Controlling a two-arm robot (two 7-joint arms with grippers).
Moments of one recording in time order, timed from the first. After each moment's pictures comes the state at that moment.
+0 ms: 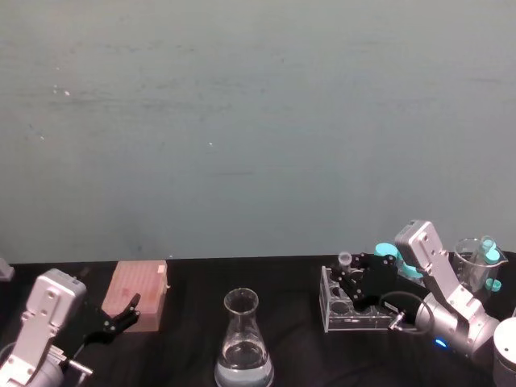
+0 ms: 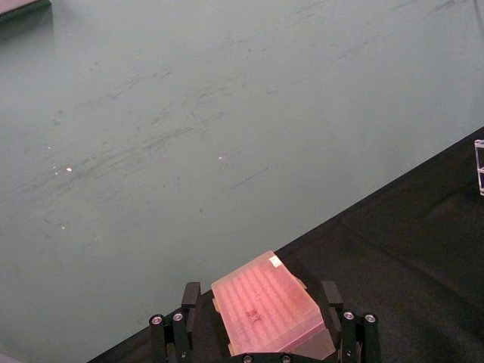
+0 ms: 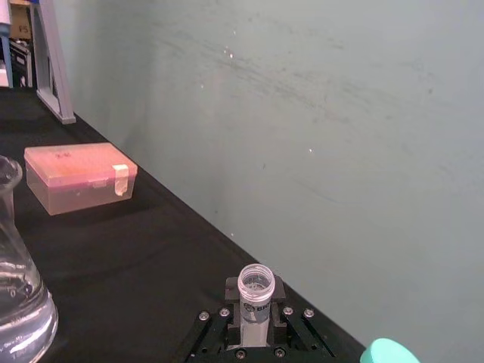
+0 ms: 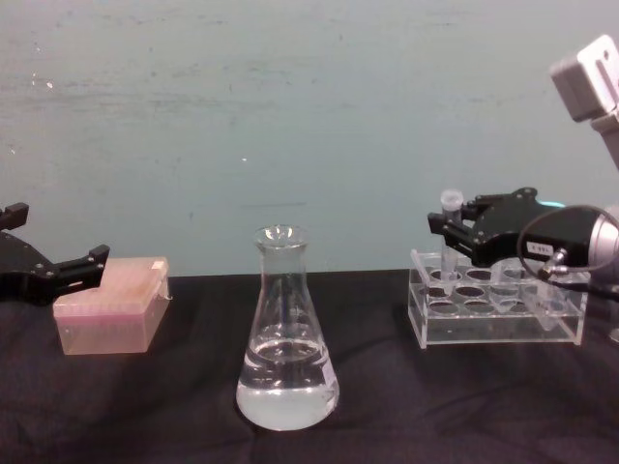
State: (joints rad) left arm -0.20 0.60 0.45 -1.41 -0.25 -0.12 0.03; right arm 0.57 0.28 -0.38 -0.92 0.12 -0.27 0.51
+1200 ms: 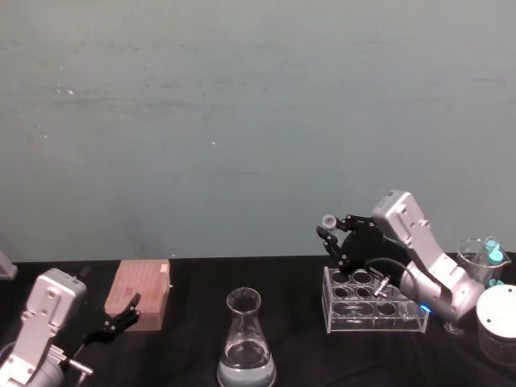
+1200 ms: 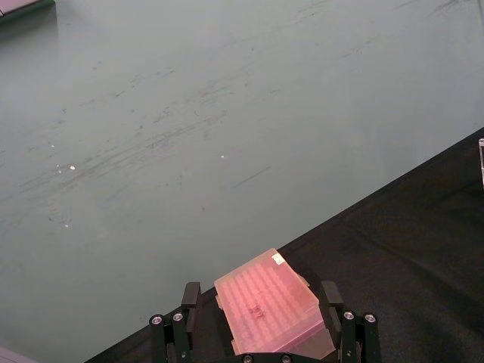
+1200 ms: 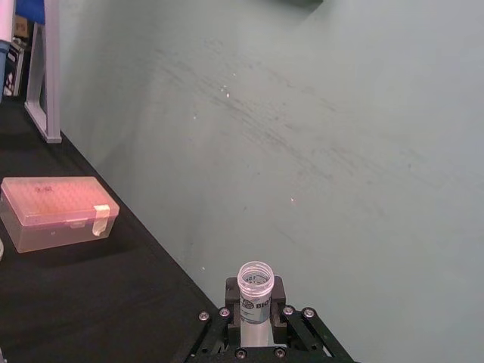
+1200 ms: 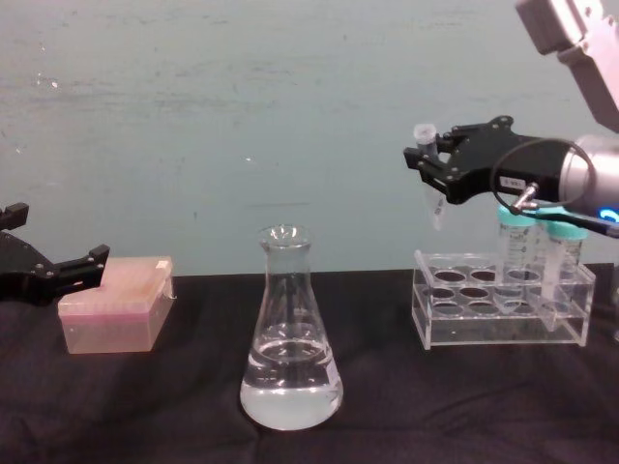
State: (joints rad) left arm -0.20 0.60 0.45 -1.41 -0.25 -0.12 0.03; right arm 0.62 0.27 -0.42 -1.00 0.03 -0.28 0.44
